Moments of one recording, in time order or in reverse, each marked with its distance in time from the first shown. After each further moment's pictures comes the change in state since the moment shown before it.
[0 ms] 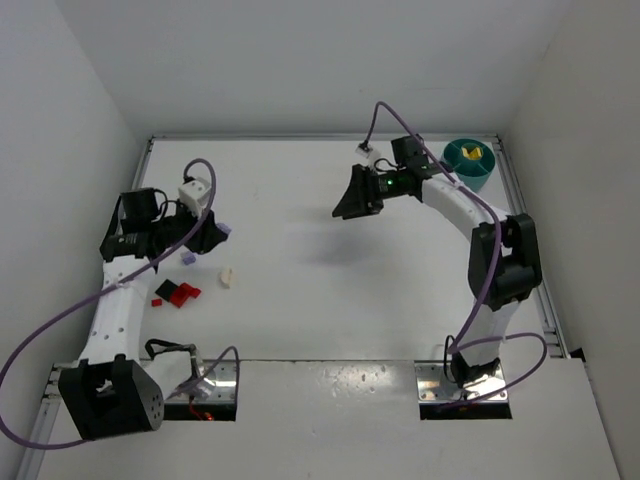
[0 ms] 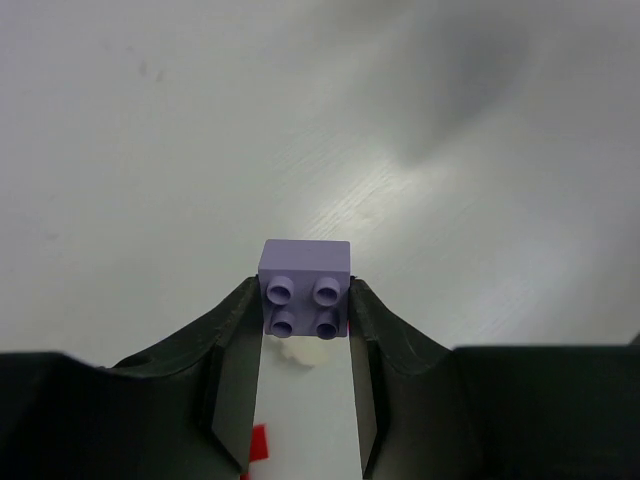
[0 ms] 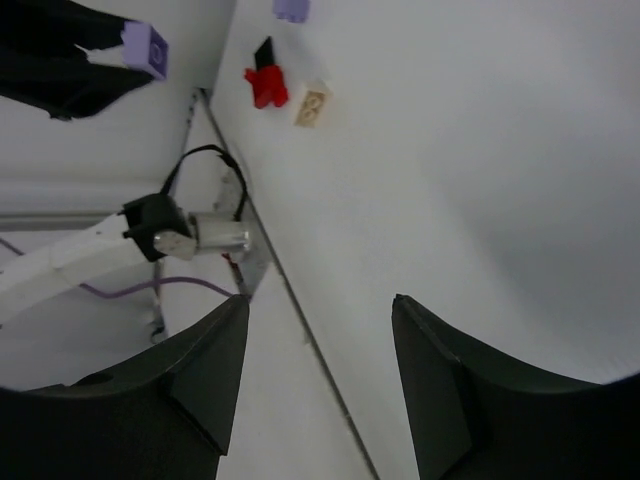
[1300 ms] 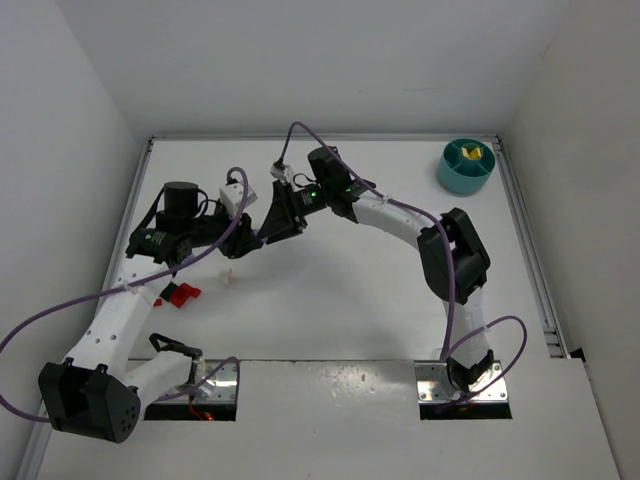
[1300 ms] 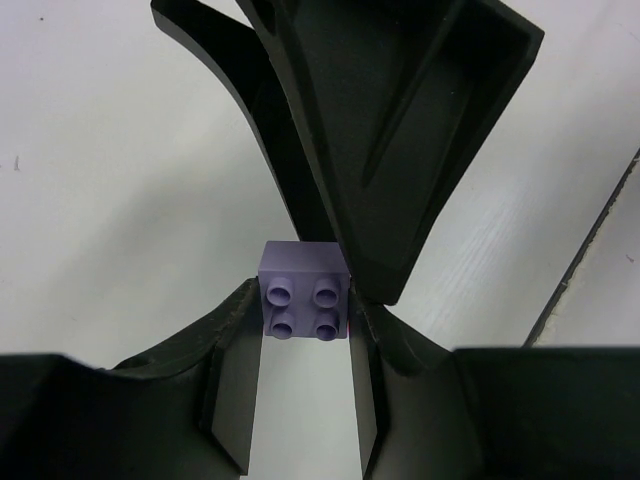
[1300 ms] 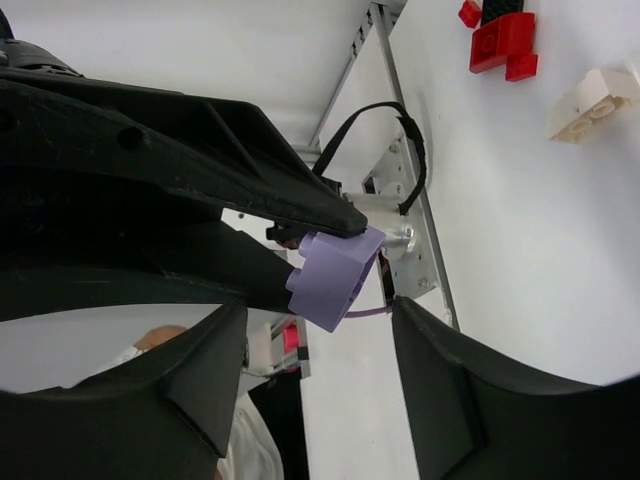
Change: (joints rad) left arm -0.370 -0.013 0.056 0.001 -0.057 -0.143; right arm 0.390 0.215 0.162 0.449 -0.137 0.553
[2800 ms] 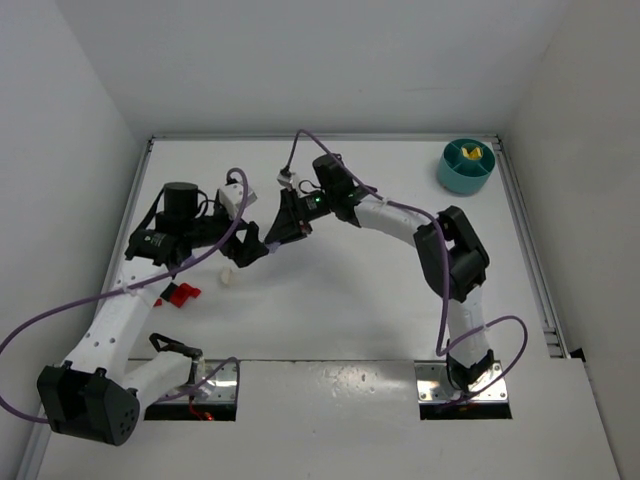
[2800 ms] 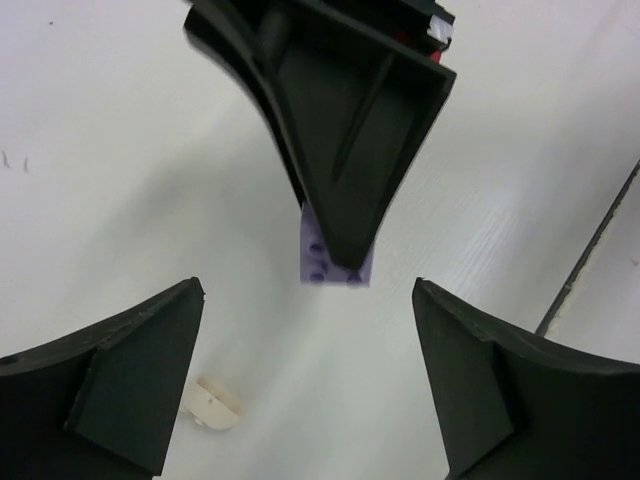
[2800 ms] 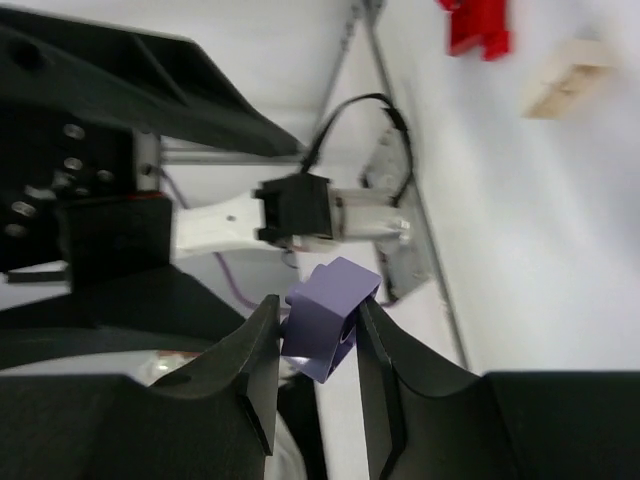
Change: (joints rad) left arm -0.005 -0.003 0.000 0.003 -0.016 0.001; right arm -0.011 0.026 -0.074 0.122 -0.009 0.107
